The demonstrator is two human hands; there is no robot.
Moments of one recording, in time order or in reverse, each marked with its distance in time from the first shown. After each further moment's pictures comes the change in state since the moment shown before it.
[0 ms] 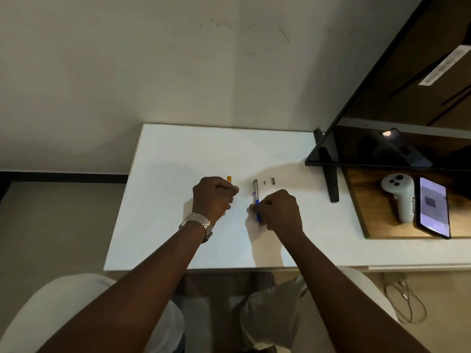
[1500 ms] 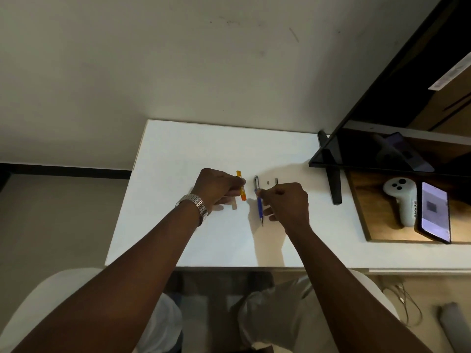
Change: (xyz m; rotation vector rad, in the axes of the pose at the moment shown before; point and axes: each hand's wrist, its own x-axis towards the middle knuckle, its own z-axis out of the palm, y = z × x) left_hand 0.024 0.013 -0.014 -0.156 -0.213 -0.179; right_hand 0.009 -0.005 -0.007 0.221 0.084 0.001
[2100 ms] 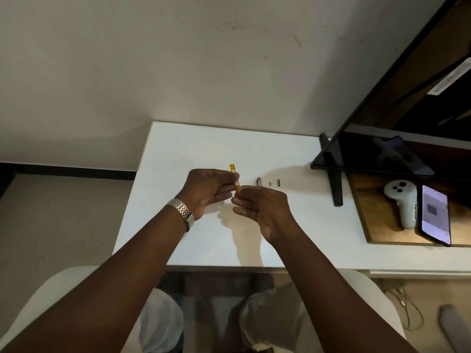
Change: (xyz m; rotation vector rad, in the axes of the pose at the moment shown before) left_hand -0.020 0.003 -0.026 -0.267 -0.070 0.026; right_hand -0.043 -0.038 0.020 0.789 -0.309 0.249
